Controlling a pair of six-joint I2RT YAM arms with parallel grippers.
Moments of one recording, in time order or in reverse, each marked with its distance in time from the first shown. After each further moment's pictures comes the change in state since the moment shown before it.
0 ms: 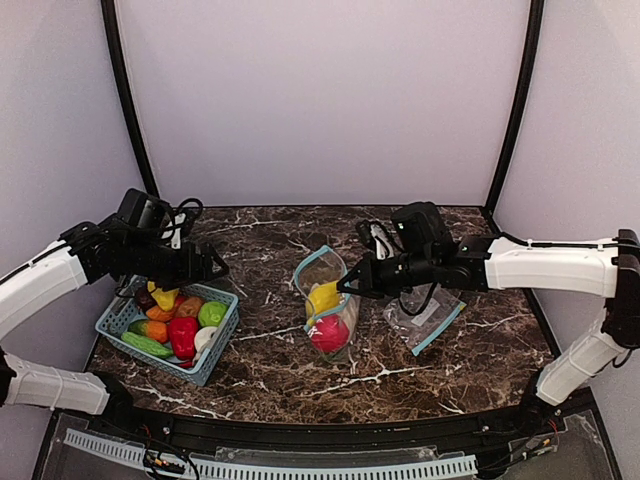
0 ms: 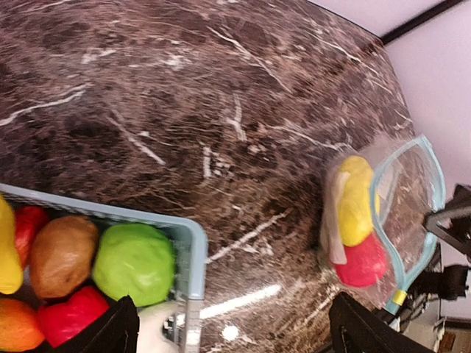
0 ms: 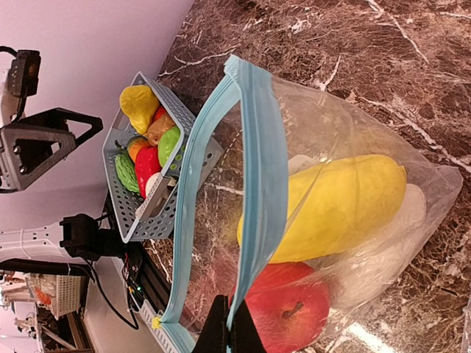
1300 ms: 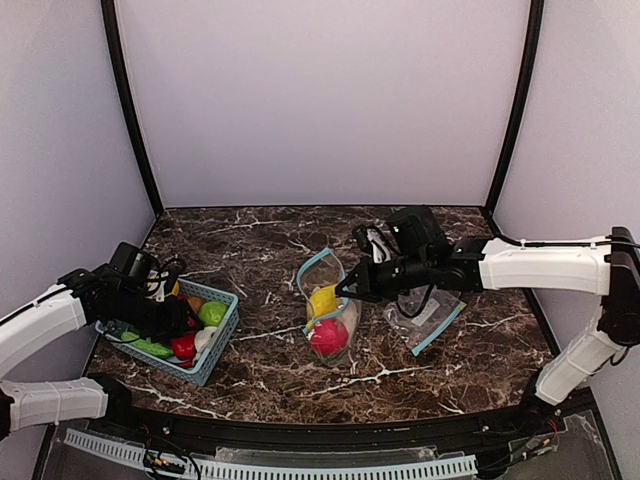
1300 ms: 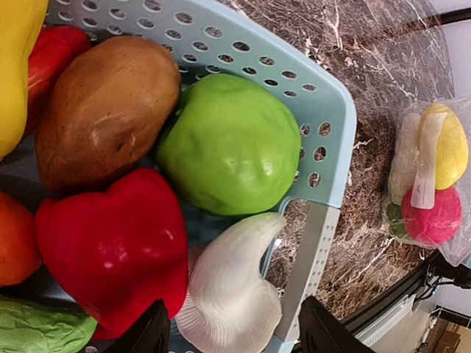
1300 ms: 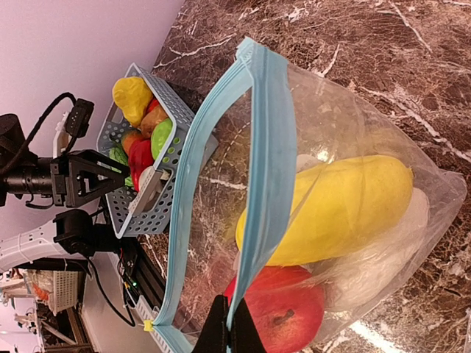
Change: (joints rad) left arm 0.173 -0.170 -0.351 -0.049 0.150 -0.013; right arm 0.000 0.029 0.002 0.001 -0.015 -0.008
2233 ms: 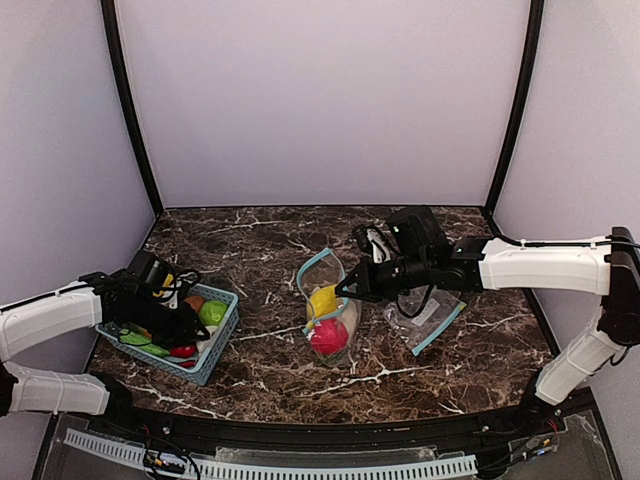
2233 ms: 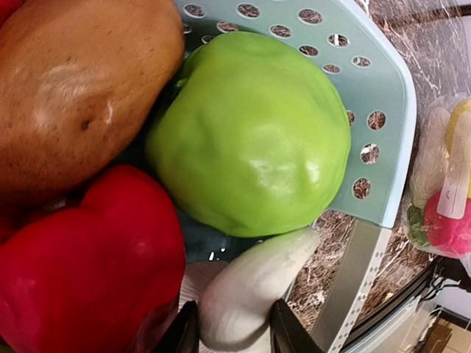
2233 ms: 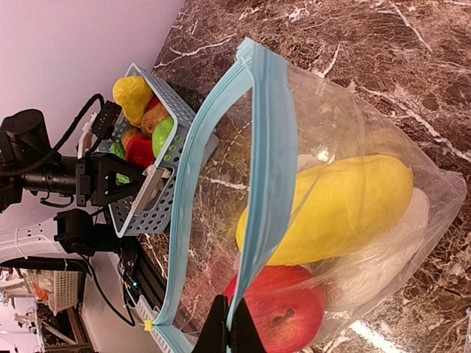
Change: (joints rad) left arm -0.032 0.138 -0.057 0.124 0.011 -0.038; right arm 0.000 0.001 0.000 0.001 -0.001 0.000
